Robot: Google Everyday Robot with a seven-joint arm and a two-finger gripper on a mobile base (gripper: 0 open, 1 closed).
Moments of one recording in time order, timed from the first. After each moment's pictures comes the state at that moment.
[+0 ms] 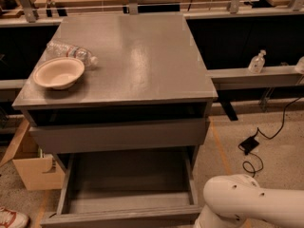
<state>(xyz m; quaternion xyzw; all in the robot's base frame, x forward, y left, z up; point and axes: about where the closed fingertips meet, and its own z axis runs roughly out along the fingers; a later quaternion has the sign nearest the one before) 0.235 -0.118 0.527 0.46 -0.86 -0.20 0.09</state>
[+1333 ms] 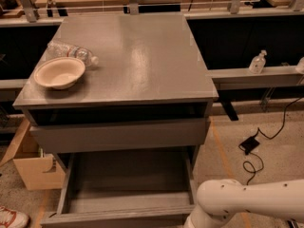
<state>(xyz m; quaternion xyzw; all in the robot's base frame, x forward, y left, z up) 0.263 -0.100 0.457 0.46 -0.85 -0.23 0.06</state>
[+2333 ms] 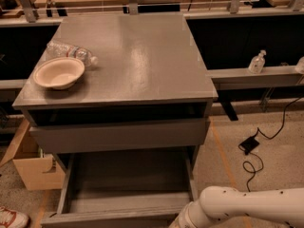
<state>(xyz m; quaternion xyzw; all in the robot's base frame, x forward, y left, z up) 0.336 -0.074 0.401 0.45 -0.85 -0.25 -0.09</state>
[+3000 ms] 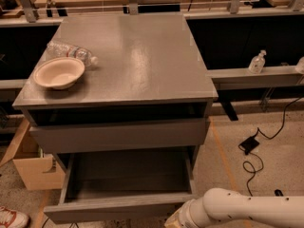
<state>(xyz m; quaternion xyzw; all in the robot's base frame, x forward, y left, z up) 0.359 -0.070 0.398 0.43 -0.85 -0.25 -0.15</state>
